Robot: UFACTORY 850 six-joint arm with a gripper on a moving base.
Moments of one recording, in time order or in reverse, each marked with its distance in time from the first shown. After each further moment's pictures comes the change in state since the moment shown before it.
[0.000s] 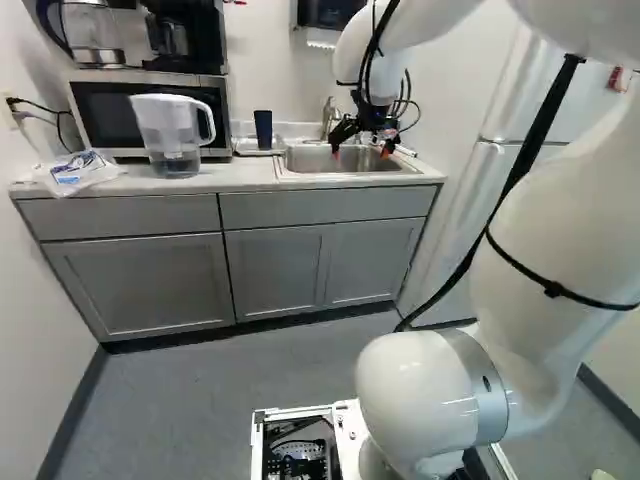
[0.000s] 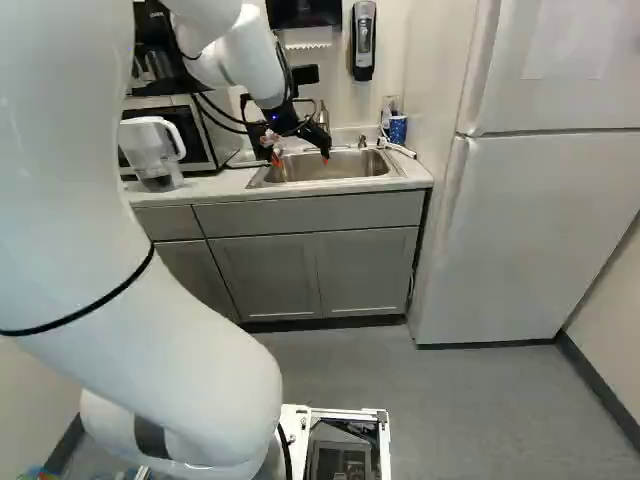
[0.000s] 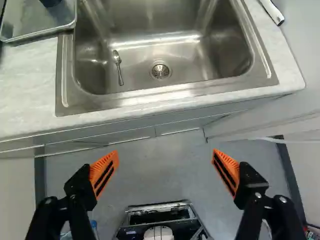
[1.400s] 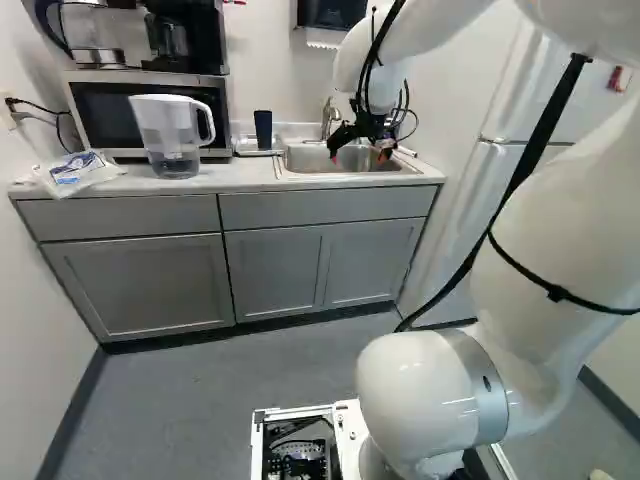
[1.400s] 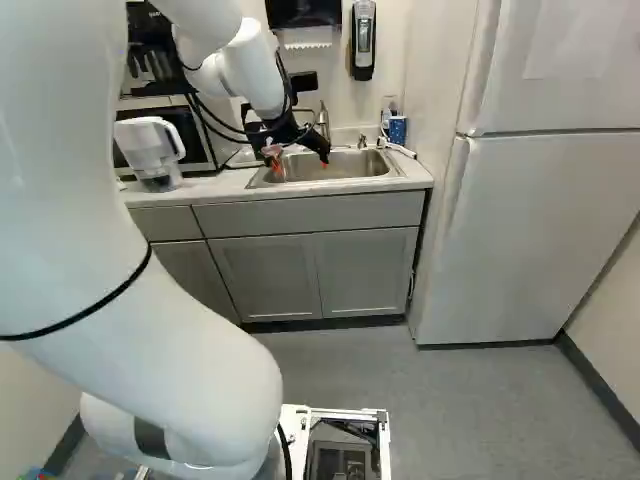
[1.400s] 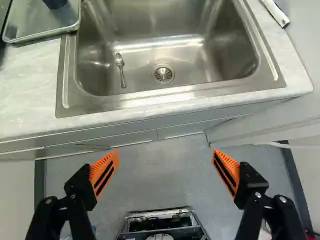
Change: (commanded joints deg) arm 0.1 1.0 4.3 0.6 6.1 -0.6
